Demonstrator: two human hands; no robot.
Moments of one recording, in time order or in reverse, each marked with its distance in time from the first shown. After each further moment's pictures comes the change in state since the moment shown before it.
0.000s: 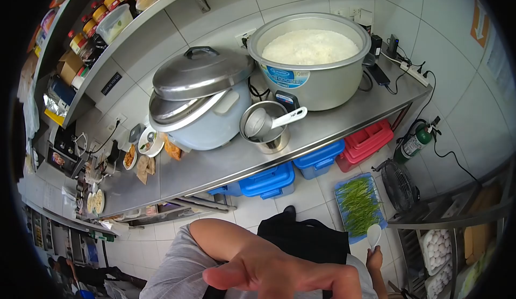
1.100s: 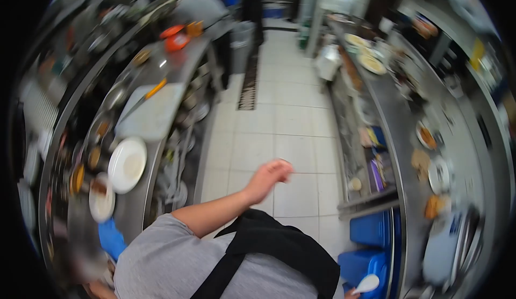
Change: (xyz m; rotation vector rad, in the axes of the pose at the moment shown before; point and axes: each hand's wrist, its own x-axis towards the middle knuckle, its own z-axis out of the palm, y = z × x) left_hand -0.470 0.149 0.547 1.613 2.110 0.849; right_hand -0.152 -0.406 0.242 -0.506 -0.483 -1.396
